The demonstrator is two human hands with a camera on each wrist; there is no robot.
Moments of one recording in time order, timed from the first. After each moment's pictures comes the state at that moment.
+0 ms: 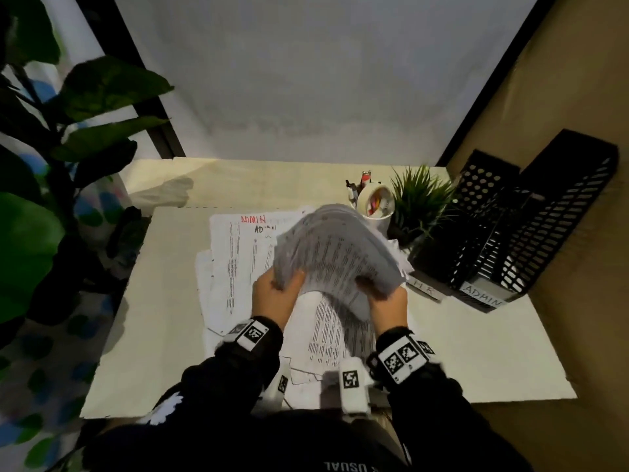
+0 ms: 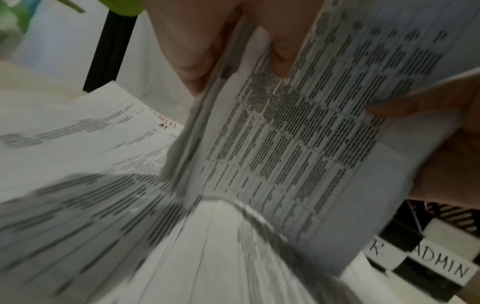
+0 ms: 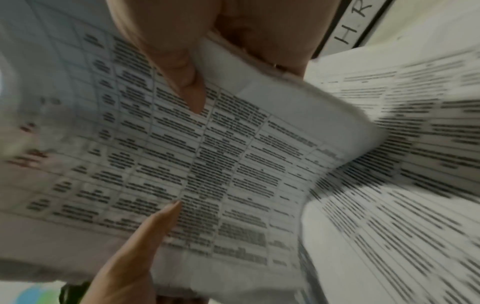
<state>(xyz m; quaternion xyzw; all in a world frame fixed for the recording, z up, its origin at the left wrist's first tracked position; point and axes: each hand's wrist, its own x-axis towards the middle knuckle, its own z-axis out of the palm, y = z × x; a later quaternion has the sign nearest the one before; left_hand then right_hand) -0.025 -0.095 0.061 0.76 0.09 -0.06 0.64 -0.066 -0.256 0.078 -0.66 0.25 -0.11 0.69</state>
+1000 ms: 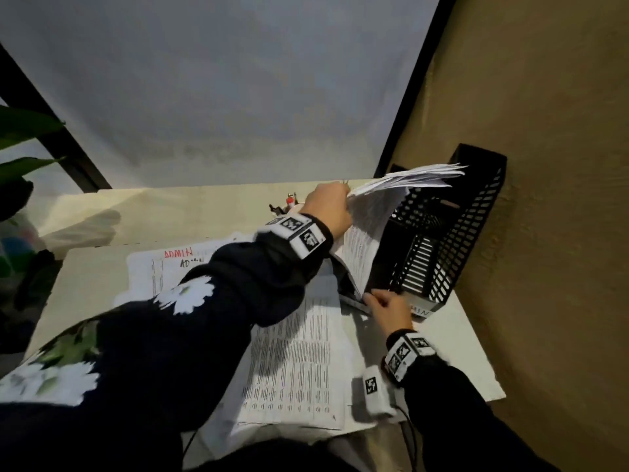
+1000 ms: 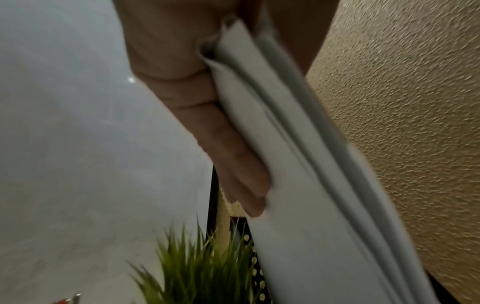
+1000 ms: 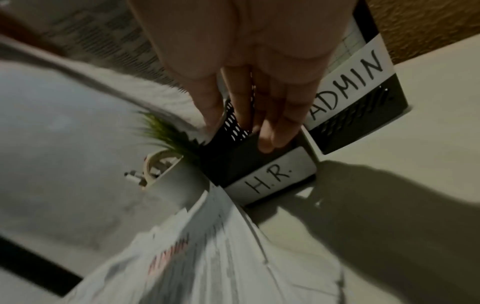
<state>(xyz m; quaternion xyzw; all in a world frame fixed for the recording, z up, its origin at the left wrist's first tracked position) 0.070 -0.312 0.195 0.92 -0.25 -0.09 0.29 -0.068 -0.419 0.043 -0.82 0.35 -0.02 0.46</state>
